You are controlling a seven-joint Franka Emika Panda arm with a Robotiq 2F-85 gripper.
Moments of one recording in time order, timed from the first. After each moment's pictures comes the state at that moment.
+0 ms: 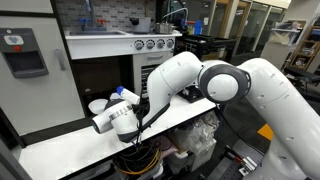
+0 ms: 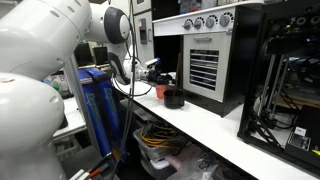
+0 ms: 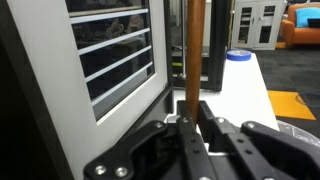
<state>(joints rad) 0.46 0.88 0.24 -1.45 -1.38 1.28 -0.69</state>
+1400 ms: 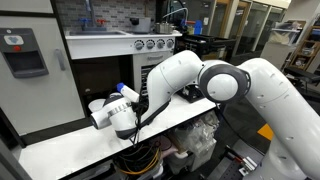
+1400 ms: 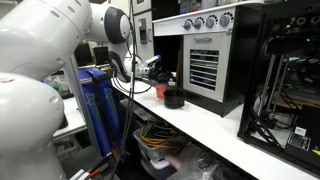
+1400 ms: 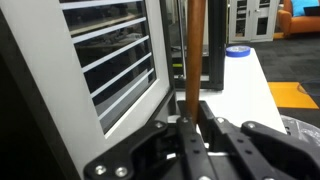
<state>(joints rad) 0.46 0.88 0.24 -1.41 -1.37 1.27 -0.66</state>
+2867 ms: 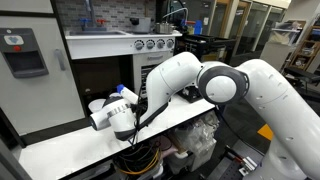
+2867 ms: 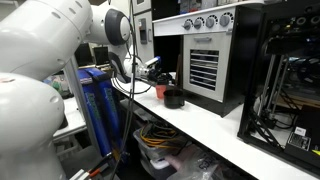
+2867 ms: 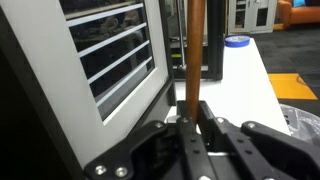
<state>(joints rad) 0.46 0.89 0.23 -1.39 -1.34 1.30 -0.64</state>
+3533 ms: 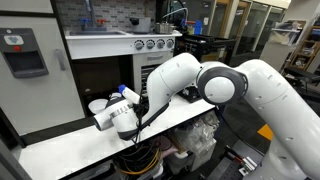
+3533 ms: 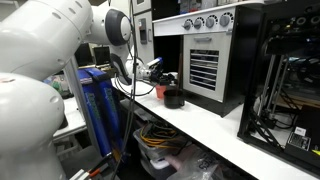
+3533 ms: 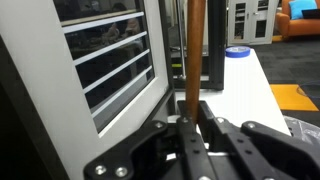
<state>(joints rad) 0.46 0.90 0.21 -1.41 -1.37 1.28 -0.64</state>
